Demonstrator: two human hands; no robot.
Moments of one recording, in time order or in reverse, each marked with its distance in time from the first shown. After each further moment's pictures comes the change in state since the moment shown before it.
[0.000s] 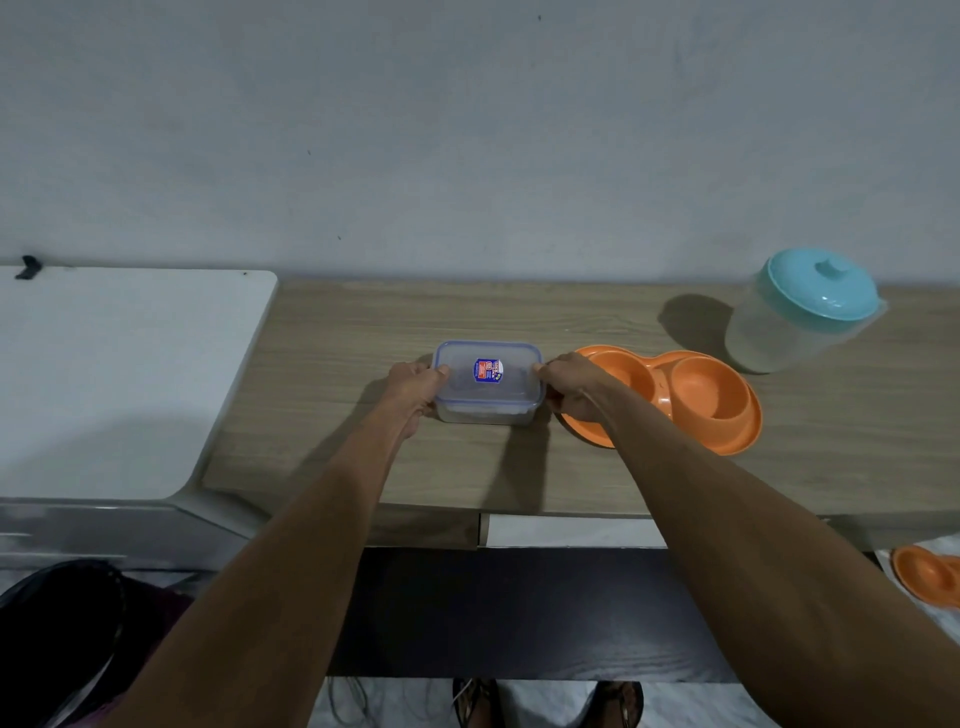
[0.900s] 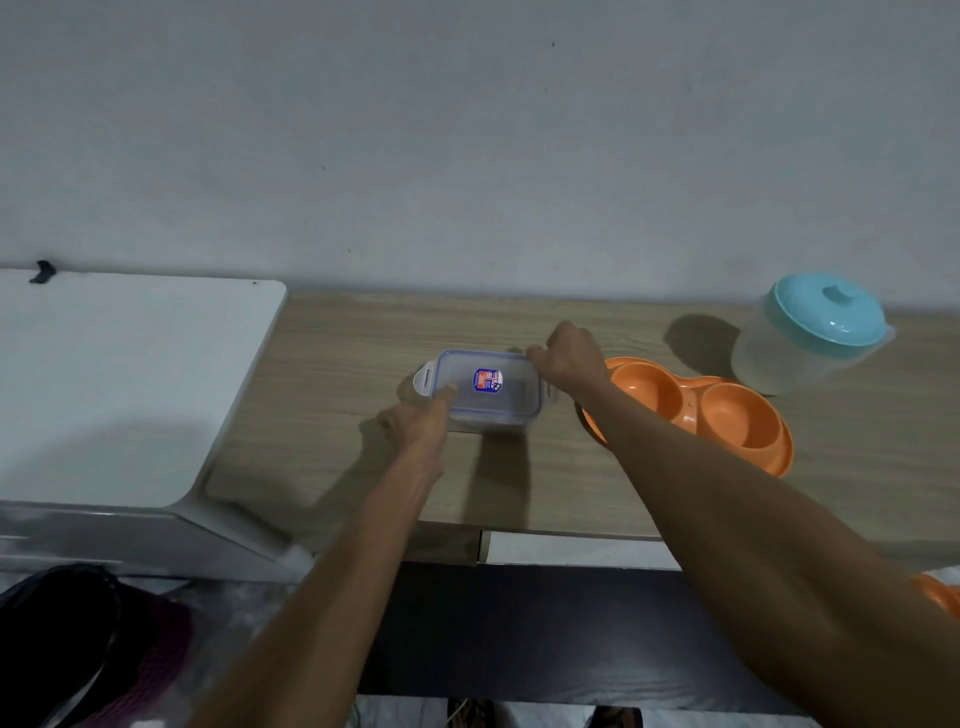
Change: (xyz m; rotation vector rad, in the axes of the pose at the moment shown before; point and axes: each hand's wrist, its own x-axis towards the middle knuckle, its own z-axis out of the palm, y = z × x) left_hand -0.017 -0.021 0.012 -0.226 0.293 -0.154; right_hand 0.008 -0.036 0.004 -0.664 0.303 -0.336
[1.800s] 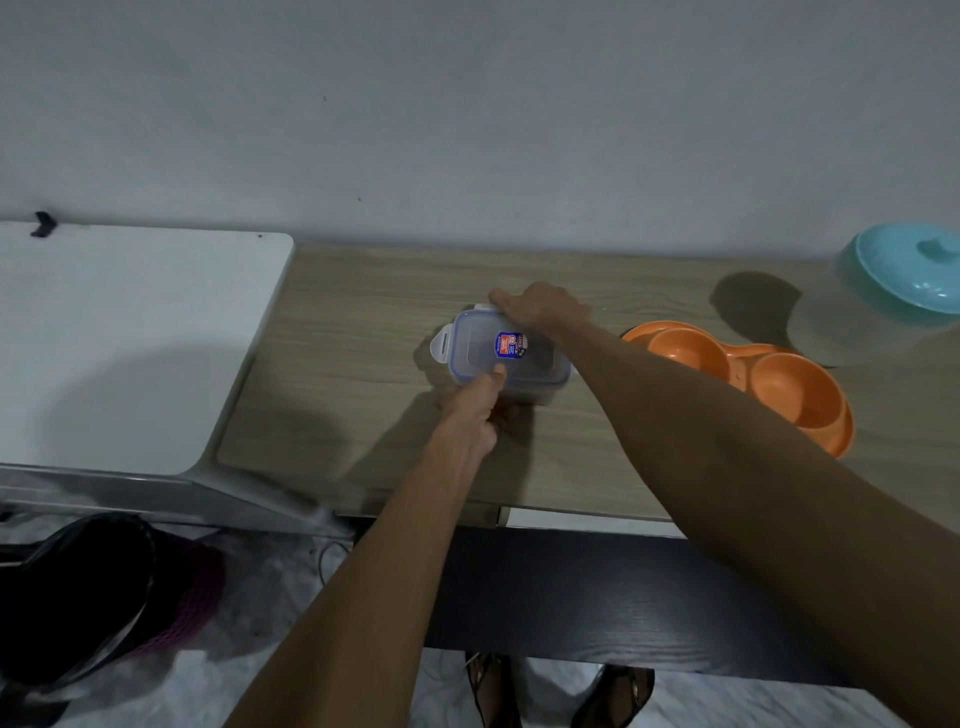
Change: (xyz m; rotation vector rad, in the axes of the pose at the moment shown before) left_hand -0.009 -0.014 0.032 -0.238 -0.228 -0.246; right_hand 0.042 -0.042 0.045 -0.168 -0.232 0.046
